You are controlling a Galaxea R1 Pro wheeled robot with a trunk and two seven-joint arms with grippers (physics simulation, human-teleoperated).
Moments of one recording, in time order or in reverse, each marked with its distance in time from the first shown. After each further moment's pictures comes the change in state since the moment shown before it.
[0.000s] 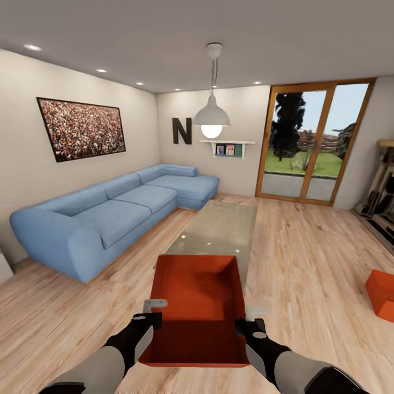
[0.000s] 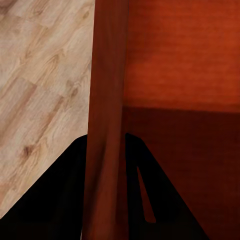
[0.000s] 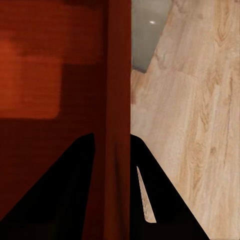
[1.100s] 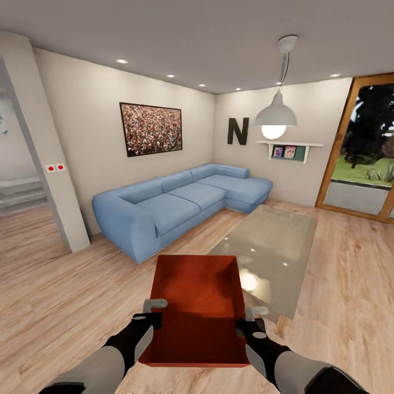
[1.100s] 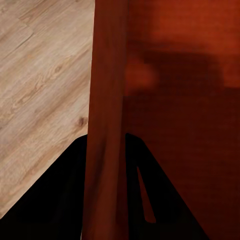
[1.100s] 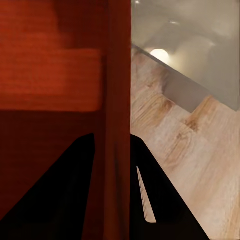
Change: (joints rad) left arm 0.000 0.000 0.000 0.000 0.000 0.000 0.000; right arm 0.000 0.000 -0.001 0.000 0.001 0.000 0.000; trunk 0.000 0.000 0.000
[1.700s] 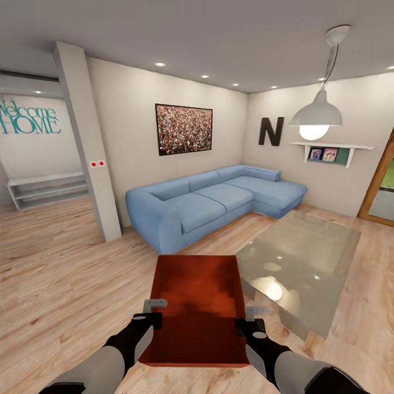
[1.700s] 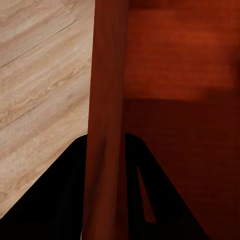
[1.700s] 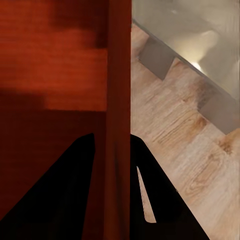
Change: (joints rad) left arm 0.000 0.000 0.000 0.000 0.000 0.000 0.000; right arm 0.000 0.000 0.000 0.000 -0.001 0.000 0.000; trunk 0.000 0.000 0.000
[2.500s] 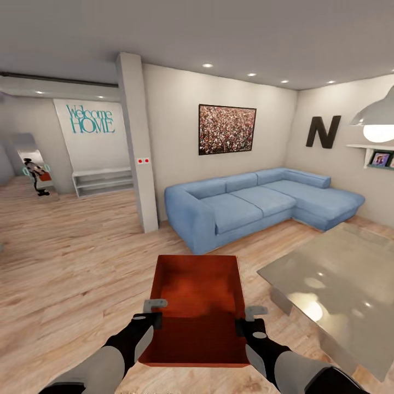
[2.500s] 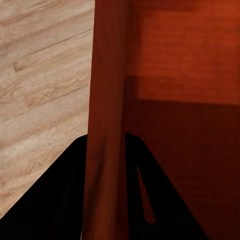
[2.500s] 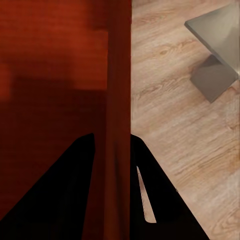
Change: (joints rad) left arm 0.000 0.000 0.000 0.000 0.000 0.000 0.000; right arm 0.000 0.000 0.000 0.000 0.001 0.000 0.000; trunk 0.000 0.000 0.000
